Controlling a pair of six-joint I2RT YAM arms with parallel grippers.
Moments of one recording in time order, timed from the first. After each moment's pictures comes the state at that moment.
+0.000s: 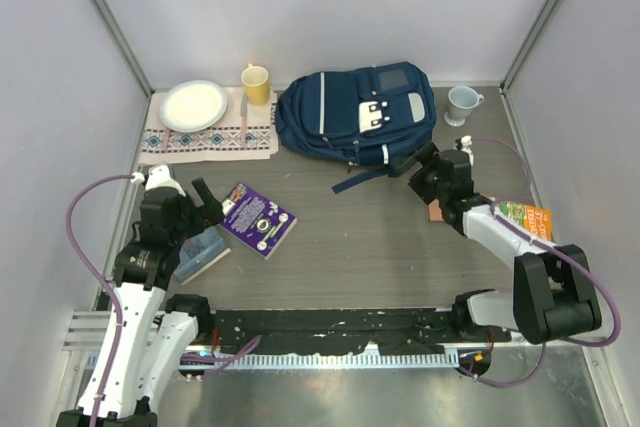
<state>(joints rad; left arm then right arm) -0.12 0.62 0.73 -0.73 -0.16 -0.47 0.17 1.26 0.60 0.16 -0.10 0.95</state>
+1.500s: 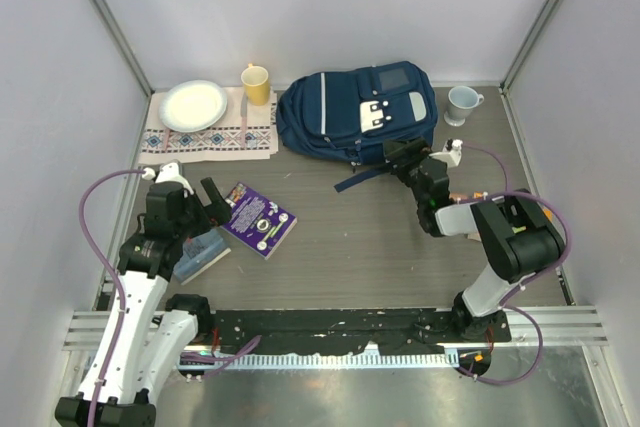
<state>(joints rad) -0.12 0.67 0.73 -0.72 -0.05 -0.47 0.31 1.66 0.52 0.97 0.20 1.04</state>
